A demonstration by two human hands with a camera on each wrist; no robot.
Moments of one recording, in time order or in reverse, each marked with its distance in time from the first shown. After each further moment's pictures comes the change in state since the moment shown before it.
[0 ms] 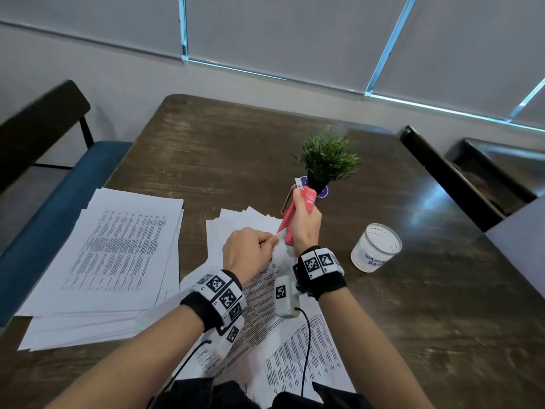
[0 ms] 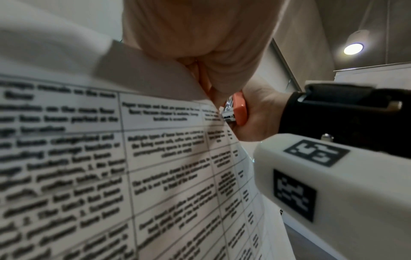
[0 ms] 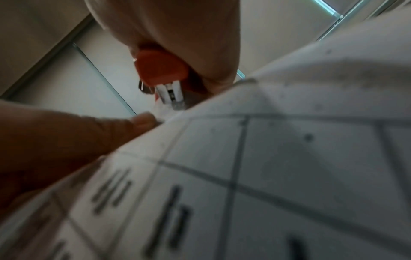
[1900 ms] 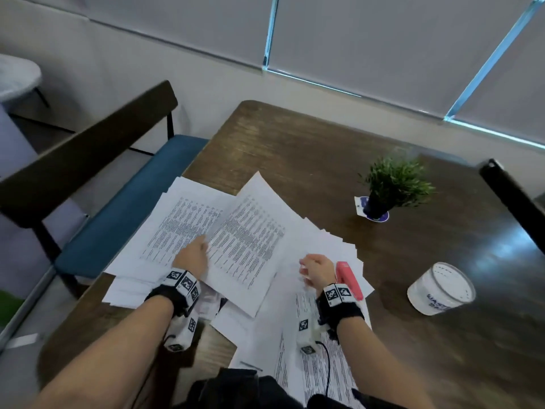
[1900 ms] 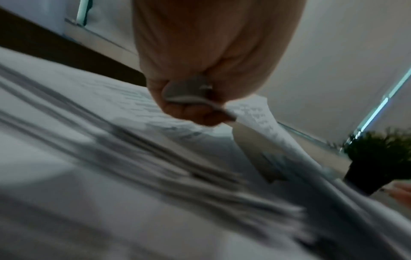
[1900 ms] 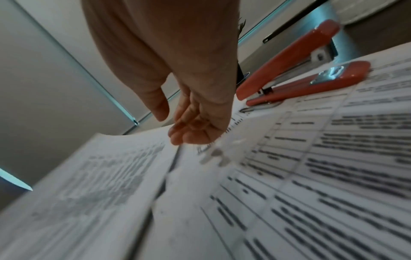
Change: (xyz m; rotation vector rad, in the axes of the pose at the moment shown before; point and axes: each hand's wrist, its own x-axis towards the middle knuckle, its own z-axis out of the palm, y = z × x) left_hand -0.016 -0.205 -0.084 0.144 0.107 -0.521; right_hand 0.016 0.133 0.024 -0.392 -0.287 0.272
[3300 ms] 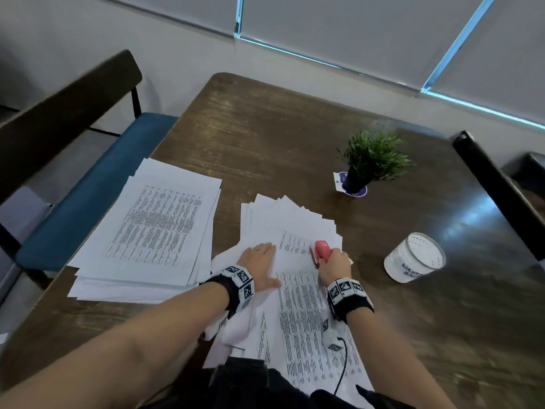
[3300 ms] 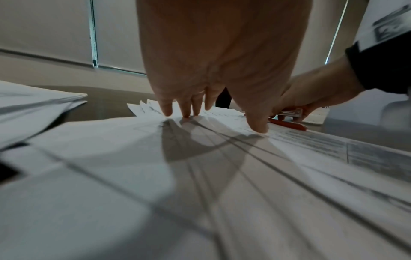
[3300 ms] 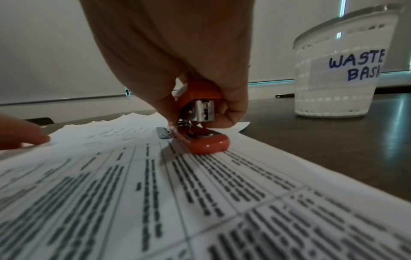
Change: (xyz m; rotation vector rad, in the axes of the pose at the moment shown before) left_hand -0.045 0.096 0.116 0.439 -0.492 0.618; right_hand -0.004 0.024 -0.083 -0.996 0.214 -0.113
